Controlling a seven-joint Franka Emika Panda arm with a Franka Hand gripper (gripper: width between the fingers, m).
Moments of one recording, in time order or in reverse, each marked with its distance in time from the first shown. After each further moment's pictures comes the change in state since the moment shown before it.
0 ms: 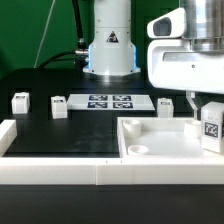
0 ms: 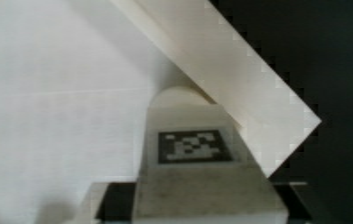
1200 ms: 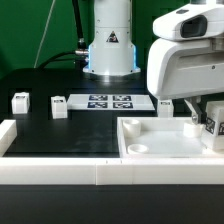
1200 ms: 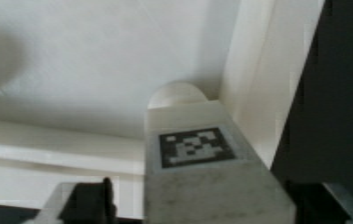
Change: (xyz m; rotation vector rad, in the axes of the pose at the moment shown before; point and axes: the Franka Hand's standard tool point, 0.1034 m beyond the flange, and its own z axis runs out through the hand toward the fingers) arm -0.003 -0.001 -0.002 -0.053 -0.030 -1.222
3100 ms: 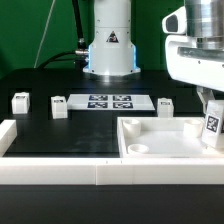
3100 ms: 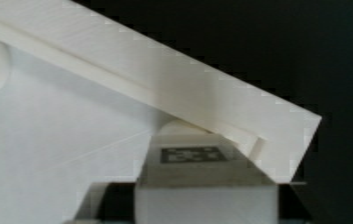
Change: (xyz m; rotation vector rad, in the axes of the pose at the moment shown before) arm -0.005 -0.008 -0.001 0.082 -0.019 1.382
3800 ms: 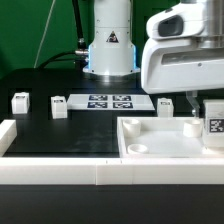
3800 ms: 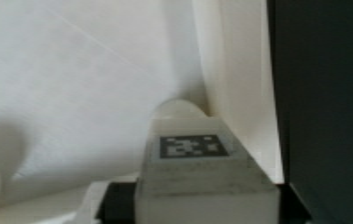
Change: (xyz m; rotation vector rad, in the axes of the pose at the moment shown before) arm 0.008 0.003 -0.003 -0.034 -0.019 -0.832
